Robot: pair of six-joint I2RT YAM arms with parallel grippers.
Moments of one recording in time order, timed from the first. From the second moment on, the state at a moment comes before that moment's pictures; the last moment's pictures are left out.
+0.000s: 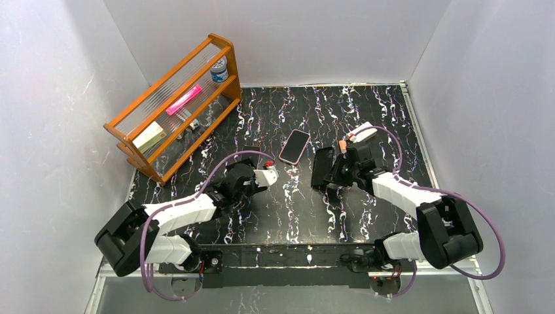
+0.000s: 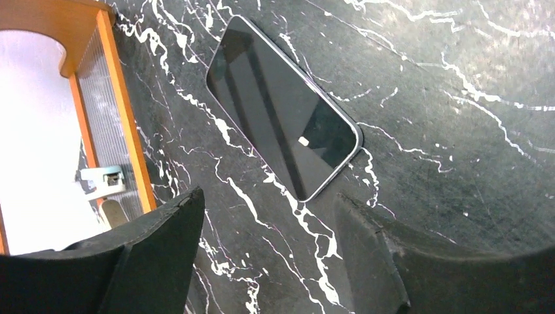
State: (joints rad) left arm -0.79 1.26 0.49 0.14 -0.38 0.70; right arm 0.40 1.30 0.59 -0.12 -0.15 0.66
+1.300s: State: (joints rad) left arm -0.71 1.40 1.07 -0.29 -0.21 -0.14; right arm 0.35 0.82 0.62 -0.27 0.21 0.64
